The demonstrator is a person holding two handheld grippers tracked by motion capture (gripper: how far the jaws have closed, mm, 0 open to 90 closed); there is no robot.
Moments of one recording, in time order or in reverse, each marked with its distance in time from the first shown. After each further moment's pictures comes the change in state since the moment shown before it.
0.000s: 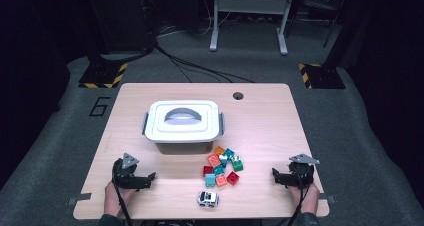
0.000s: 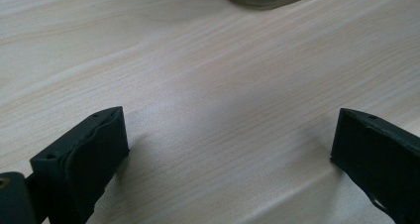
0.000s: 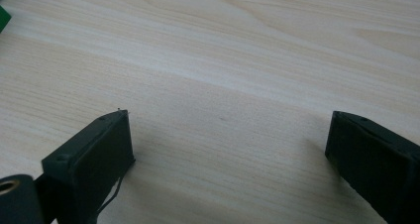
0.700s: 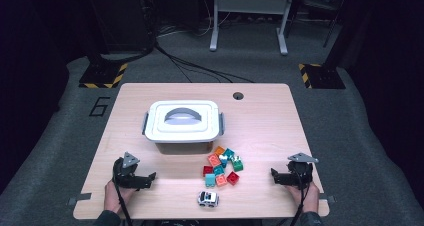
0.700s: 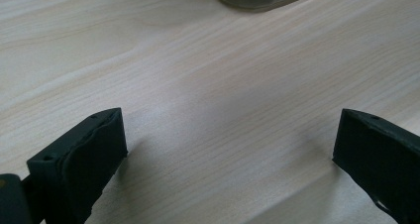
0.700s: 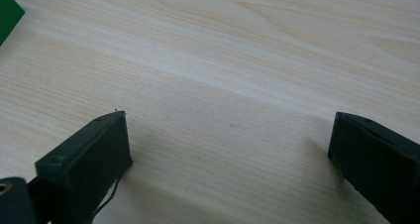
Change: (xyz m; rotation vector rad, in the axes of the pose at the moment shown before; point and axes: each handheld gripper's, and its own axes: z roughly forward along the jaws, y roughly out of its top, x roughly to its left) left arm 0.002 0.005 0.000 0.016 -0.026 0.029; right arm 0.000 0.003 0.003 0.008 0.030 -0.033
